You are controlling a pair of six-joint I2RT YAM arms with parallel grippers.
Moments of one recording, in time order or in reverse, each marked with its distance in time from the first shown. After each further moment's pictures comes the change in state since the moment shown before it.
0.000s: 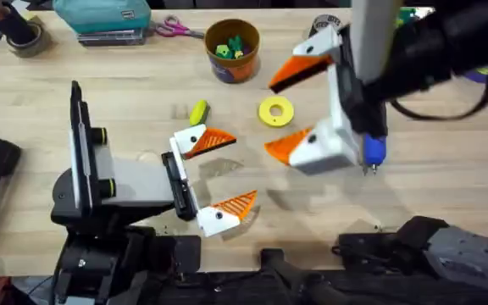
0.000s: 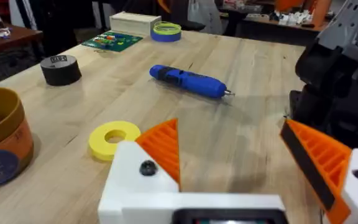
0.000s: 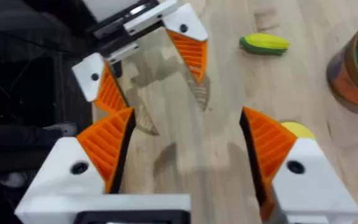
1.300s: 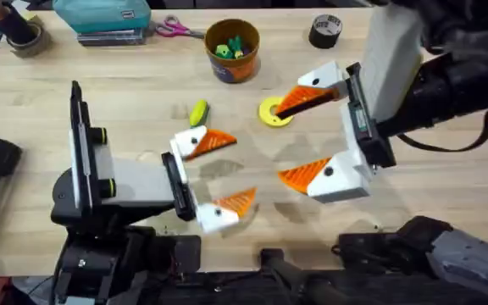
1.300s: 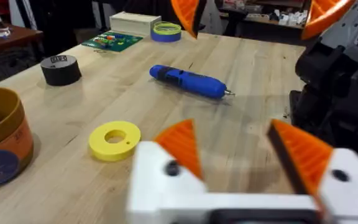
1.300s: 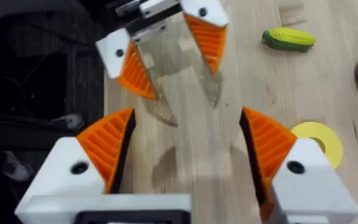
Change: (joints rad) left arm 0.000 0.000 0.000 0.000 0.000 -0.002; right arm -0.036 -0.119 -0.191 0.037 -0.095 -0.080
